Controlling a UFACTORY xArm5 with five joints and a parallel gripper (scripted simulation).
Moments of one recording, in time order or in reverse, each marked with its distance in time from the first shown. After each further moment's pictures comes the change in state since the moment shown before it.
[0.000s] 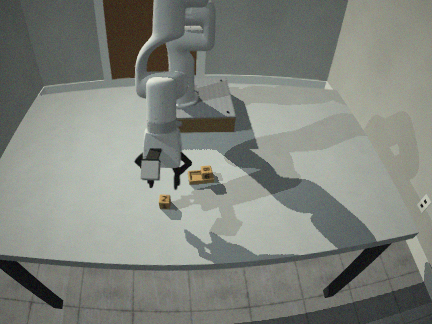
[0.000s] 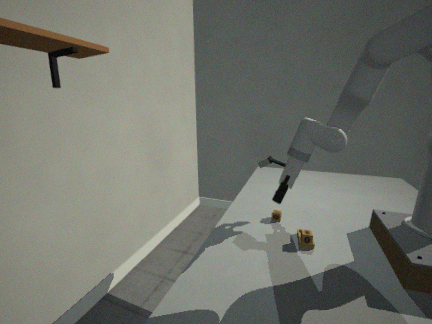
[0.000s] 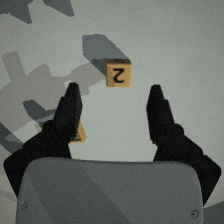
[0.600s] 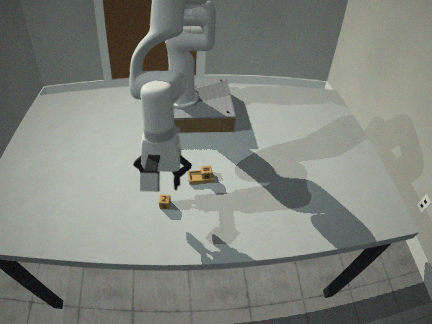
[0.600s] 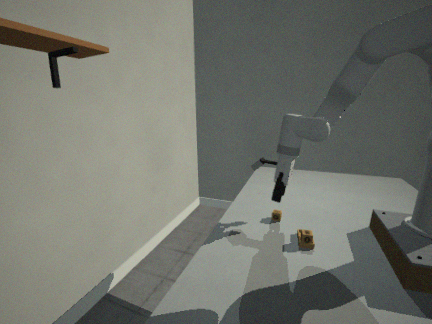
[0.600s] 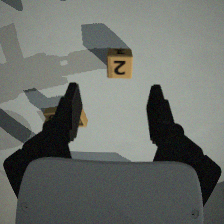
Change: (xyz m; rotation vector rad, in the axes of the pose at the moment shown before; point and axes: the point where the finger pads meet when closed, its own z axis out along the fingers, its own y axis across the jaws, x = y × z) arm 0.006 -0.001 -0.002 0.001 -0.196 -0.005
